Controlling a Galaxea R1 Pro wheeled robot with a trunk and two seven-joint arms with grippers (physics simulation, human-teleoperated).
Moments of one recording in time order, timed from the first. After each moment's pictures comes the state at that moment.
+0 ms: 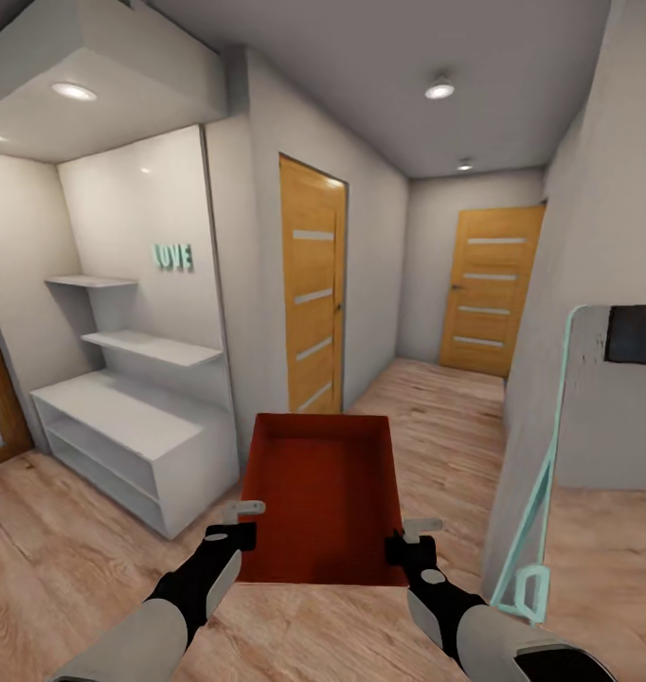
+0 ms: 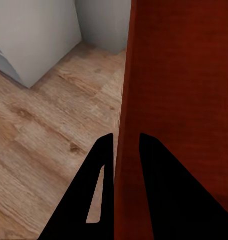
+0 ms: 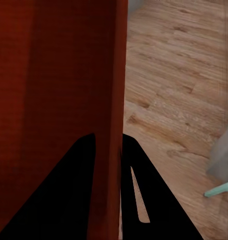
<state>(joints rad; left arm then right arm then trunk) -0.66 -0.10 -0.09 -0.42 0.10 0.19 0.24 -0.72 0.11 0.05 -0.05 0.03 -0.29 -0.15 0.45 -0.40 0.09</state>
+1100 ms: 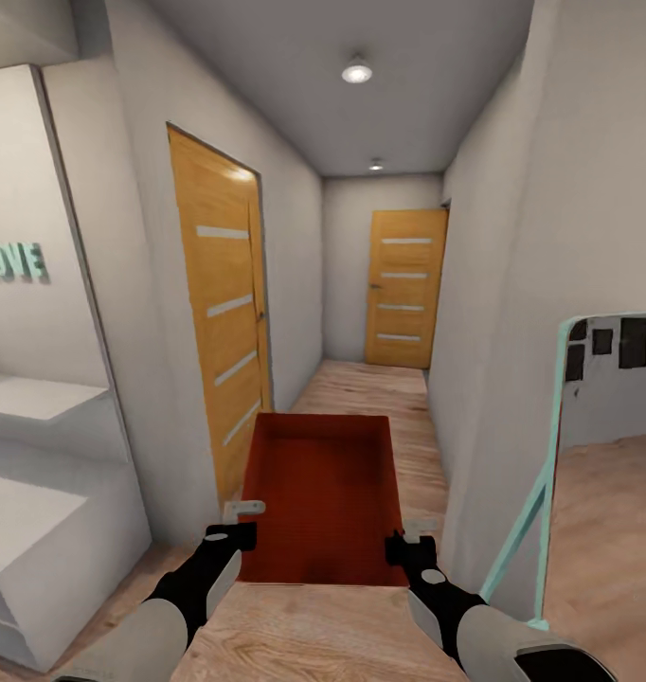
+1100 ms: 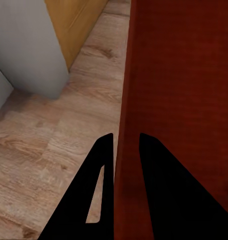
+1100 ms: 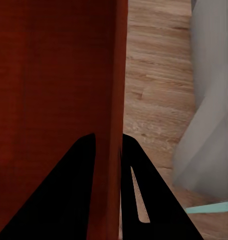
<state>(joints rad) -0.66 -0.10 -0.09 -0.42 0.10 0.19 0.24 -0.72 0.11 0.05 -0.06 0.03 -0.29 -0.15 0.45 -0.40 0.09</state>
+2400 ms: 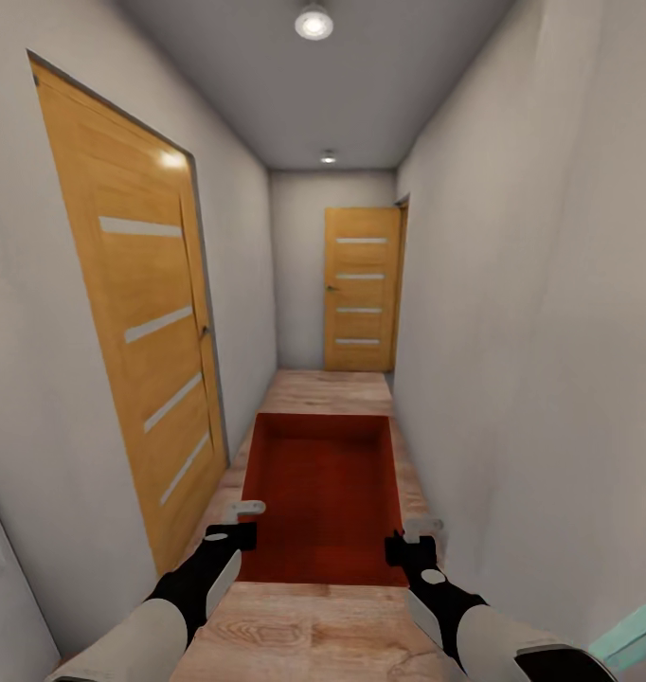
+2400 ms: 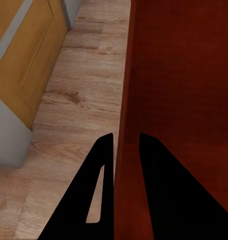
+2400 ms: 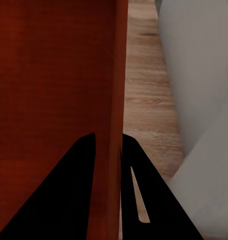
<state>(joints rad) -0.66 -0.10 -0.09 -0.42 0.10 0.19 0.24 -0.72 0.11 0.05 -0.06 0.03 -0.29 -0.15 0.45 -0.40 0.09</state>
